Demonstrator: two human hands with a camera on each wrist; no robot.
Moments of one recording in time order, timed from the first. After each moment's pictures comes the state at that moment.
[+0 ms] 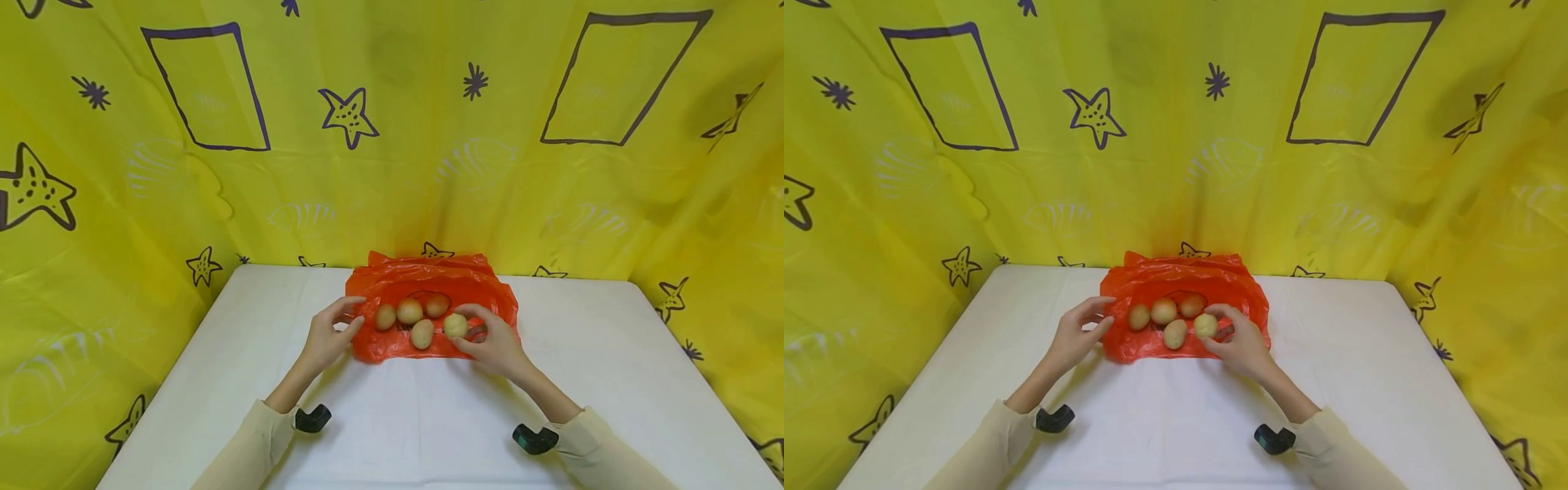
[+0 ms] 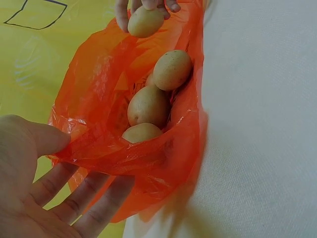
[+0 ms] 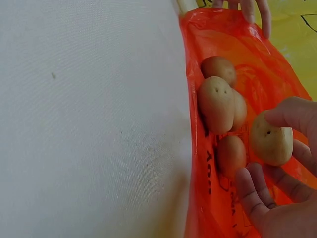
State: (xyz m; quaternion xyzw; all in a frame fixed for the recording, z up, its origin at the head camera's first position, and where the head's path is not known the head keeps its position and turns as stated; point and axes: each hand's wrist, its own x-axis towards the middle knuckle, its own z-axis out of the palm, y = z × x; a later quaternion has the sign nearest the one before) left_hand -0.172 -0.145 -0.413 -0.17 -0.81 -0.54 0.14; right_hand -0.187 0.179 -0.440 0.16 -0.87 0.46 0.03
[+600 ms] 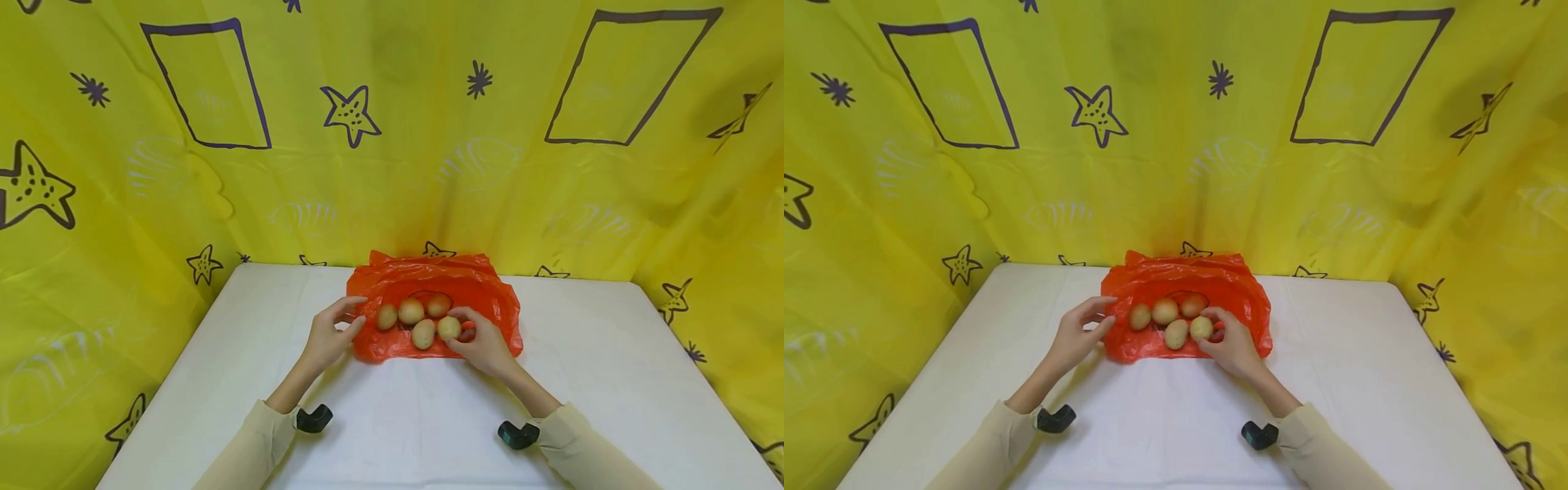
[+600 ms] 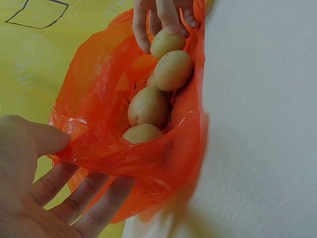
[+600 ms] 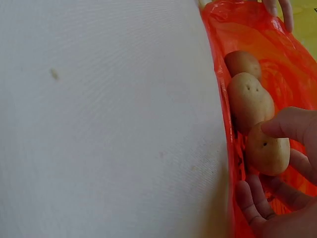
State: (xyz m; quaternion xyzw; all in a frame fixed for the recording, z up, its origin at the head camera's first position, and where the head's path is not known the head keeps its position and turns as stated) left_hand -0.172 -0.144 -0.412 -0.16 -0.81 -0.54 0.14; right_hand -0.201 0.165 -0.463 0.12 -0.88 0.47 -0.01
